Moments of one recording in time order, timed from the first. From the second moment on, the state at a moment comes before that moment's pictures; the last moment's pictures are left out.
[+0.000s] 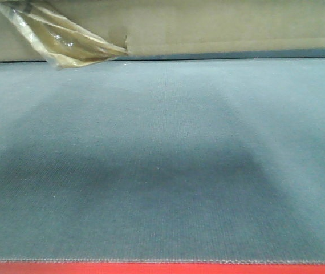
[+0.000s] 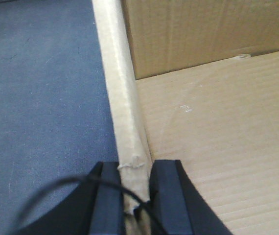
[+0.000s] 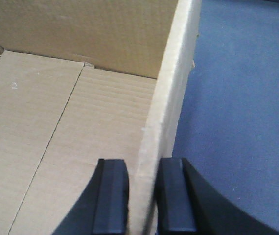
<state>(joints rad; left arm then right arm) -0.54 1.25 -1.66 0.51 1.21 -0.42 0.54 1.27 -1.67 -0.05 1.07 0.17</state>
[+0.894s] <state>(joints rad) -0.54 1.25 -1.66 0.51 1.21 -0.42 0.54 1.27 -1.67 -0.05 1.07 0.17</state>
